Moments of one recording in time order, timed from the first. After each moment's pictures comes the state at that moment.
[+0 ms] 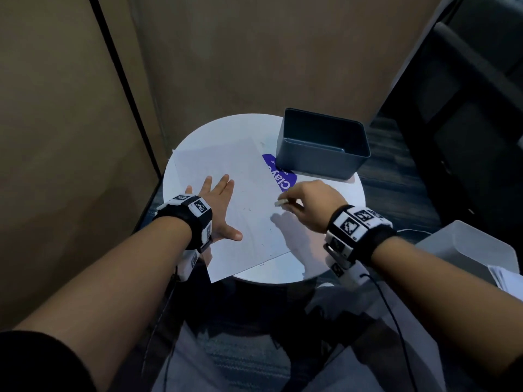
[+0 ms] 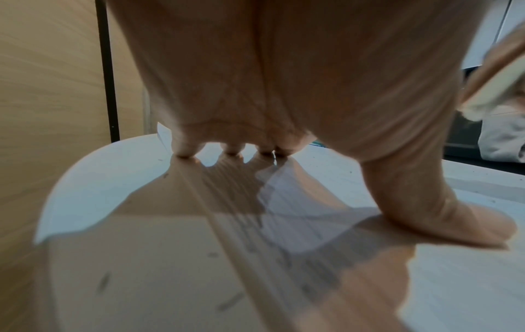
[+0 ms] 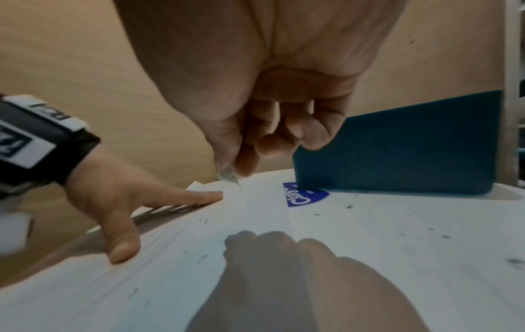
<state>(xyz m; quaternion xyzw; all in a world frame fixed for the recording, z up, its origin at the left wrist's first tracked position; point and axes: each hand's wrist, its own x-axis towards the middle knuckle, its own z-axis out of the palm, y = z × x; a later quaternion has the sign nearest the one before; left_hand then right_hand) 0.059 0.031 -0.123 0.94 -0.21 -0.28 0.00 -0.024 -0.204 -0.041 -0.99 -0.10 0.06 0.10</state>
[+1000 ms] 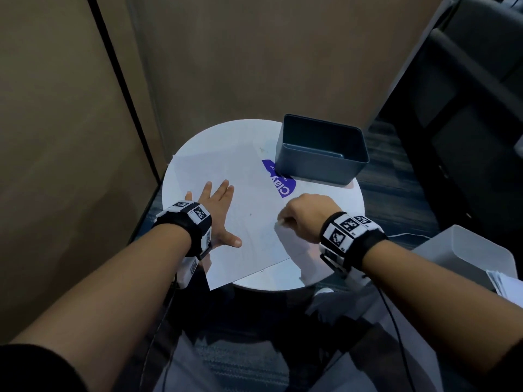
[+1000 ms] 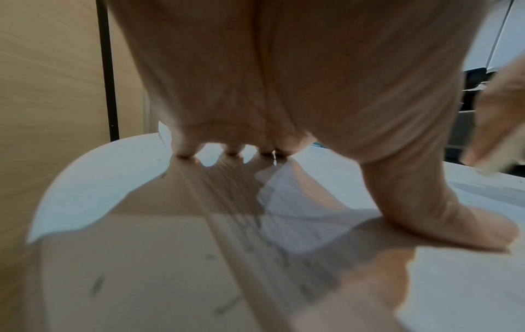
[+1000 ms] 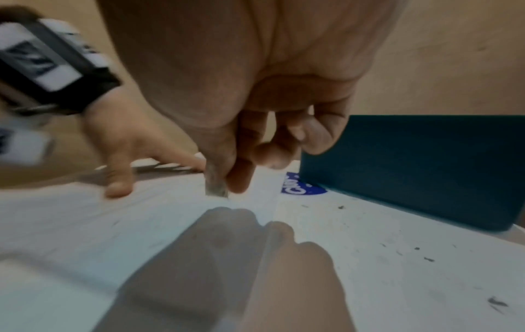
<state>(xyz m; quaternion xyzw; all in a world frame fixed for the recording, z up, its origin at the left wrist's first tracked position) 0.054 0.034 -0.120 0.94 -0.21 -0.28 0.00 -0.020 -0.195 -0.047 -0.98 -0.14 0.15 -0.04</state>
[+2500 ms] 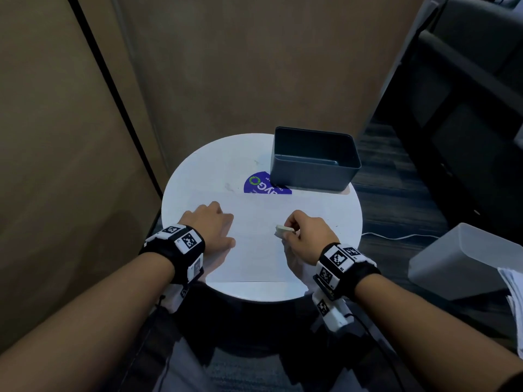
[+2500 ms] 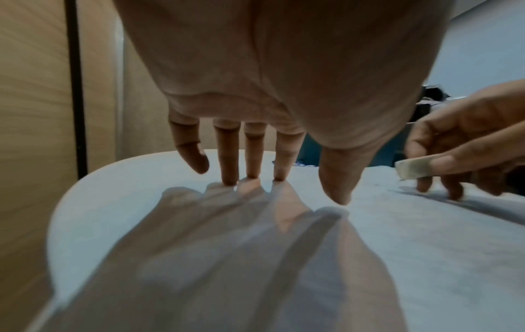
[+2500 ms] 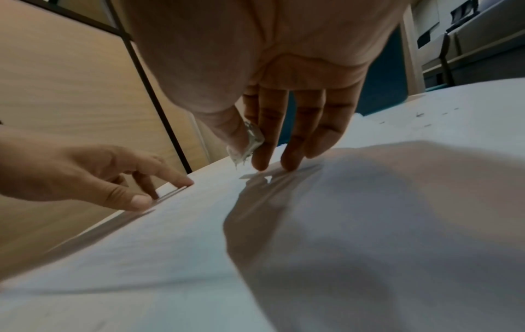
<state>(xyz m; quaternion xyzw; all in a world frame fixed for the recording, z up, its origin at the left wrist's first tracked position) 0.030 0.026 -0.071 0.95 -0.23 -0.21 -0.04 -0.045 -0.208 -0.087 -0.96 0.08 0.06 0.25</state>
